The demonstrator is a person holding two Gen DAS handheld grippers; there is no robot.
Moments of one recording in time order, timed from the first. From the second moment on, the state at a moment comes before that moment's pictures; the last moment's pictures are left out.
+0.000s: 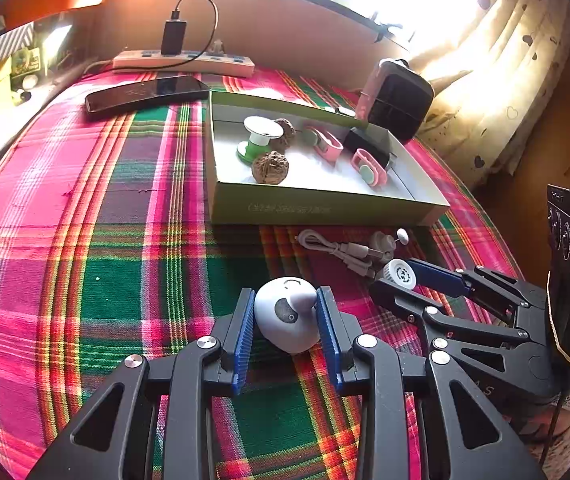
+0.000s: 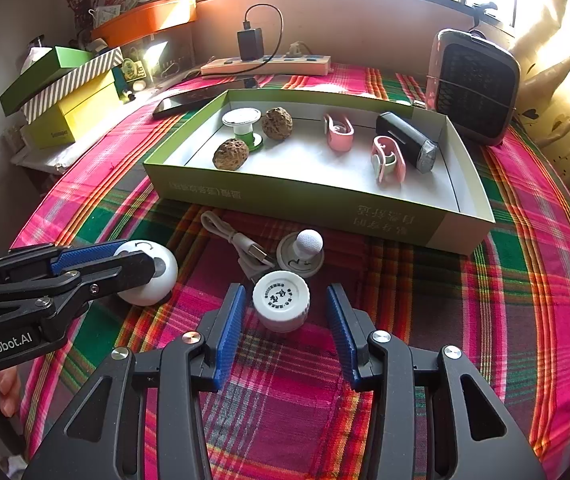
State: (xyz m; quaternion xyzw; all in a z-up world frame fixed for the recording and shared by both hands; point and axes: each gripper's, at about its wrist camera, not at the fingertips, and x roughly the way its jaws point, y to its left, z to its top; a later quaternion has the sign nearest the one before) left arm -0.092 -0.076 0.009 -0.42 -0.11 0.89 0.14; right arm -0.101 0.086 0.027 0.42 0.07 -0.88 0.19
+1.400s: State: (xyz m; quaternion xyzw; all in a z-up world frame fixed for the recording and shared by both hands) left arm -0.091 -0.074 0.013 -0.42 -0.11 0.89 0.14; right arm -0.098 0.089 0.029 0.42 0.06 -0.88 0.20
